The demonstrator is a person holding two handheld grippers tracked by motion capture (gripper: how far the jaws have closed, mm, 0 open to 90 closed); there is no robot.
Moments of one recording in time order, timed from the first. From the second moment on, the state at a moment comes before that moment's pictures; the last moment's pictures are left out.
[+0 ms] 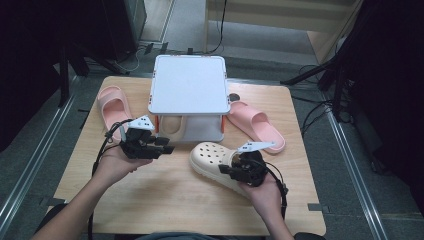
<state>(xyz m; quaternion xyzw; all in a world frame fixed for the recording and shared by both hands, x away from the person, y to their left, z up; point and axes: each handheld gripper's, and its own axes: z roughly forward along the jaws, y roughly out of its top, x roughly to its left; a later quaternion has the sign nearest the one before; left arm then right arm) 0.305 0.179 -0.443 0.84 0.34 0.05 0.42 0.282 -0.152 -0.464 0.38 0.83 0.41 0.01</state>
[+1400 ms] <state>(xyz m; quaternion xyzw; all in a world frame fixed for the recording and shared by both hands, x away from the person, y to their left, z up) 0.286 0.158 -0.482 0.85 0.36 0.04 0.39 0.333 -0.157 -0.460 0.34 0.84 0.41 0.07</state>
